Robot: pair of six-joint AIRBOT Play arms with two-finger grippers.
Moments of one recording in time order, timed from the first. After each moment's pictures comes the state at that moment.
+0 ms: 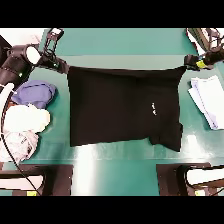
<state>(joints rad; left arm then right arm) -0.15 -1.49 1.50 1.48 -0.81 -1.25 -0.17 -1.59 1.69 -1.36 1.15 1.55</state>
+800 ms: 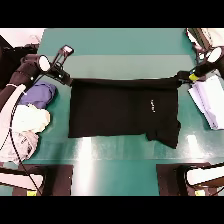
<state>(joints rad) -0.15 -1.58 1.43 1.52 -0.92 -1.14 -0.15 -1.63 1.55 -1.49 1.23 1.55</state>
